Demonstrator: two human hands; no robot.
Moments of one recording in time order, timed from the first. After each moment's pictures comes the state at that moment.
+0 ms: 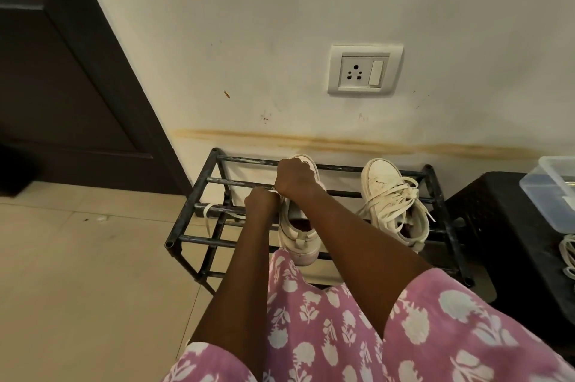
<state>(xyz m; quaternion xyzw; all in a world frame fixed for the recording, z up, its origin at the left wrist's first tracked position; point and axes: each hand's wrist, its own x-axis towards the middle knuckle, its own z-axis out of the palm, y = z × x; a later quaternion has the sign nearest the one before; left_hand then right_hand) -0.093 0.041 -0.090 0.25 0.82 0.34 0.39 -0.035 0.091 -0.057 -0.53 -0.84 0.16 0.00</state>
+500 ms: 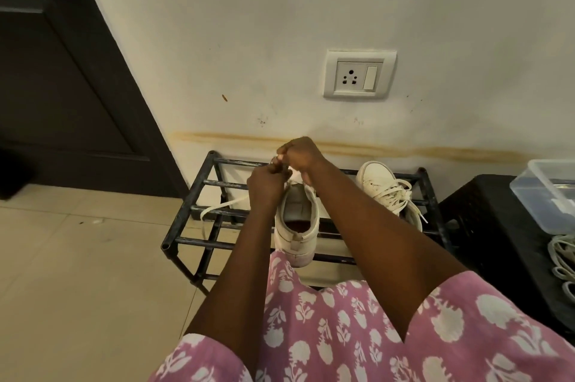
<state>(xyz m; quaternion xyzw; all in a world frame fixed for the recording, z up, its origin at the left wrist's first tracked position) -0.082 0.056 -0.068 0.34 0.77 0.46 0.30 -0.020 0.113 -0.019 -0.53 -0.60 0.56 0.22</state>
